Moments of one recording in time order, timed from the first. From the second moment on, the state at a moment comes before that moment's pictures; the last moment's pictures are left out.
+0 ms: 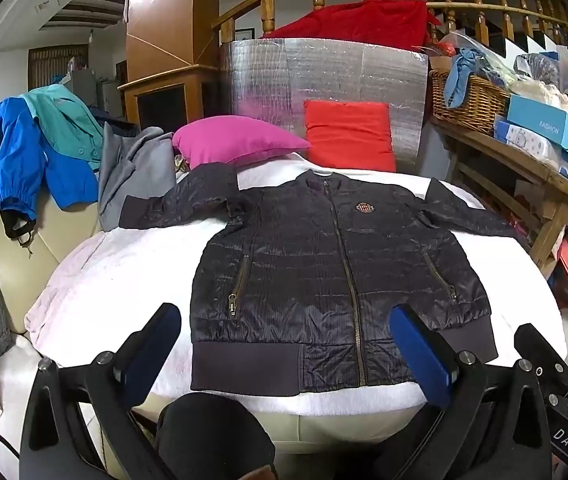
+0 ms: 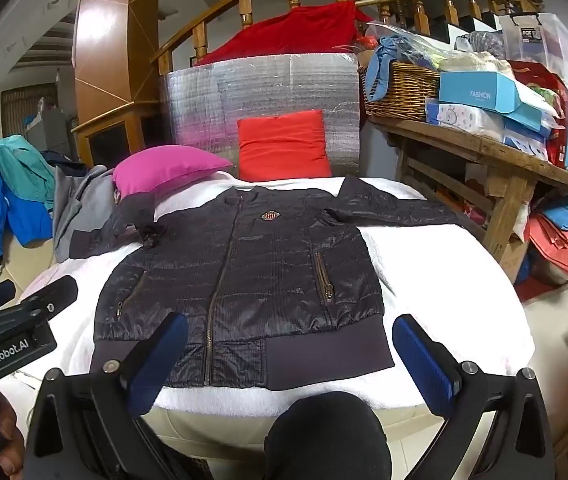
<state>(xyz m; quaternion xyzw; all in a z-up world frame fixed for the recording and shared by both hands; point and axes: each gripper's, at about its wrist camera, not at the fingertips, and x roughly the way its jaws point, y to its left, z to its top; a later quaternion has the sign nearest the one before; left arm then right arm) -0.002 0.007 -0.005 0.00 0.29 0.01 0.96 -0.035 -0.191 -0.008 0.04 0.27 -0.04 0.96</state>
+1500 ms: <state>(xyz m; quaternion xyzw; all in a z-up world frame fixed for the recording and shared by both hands) -0.002 0.010 -0.021 -0.01 0.32 0.01 0.95 -0.036 -0.186 -0.011 0.02 0.27 -0.05 0.96</state>
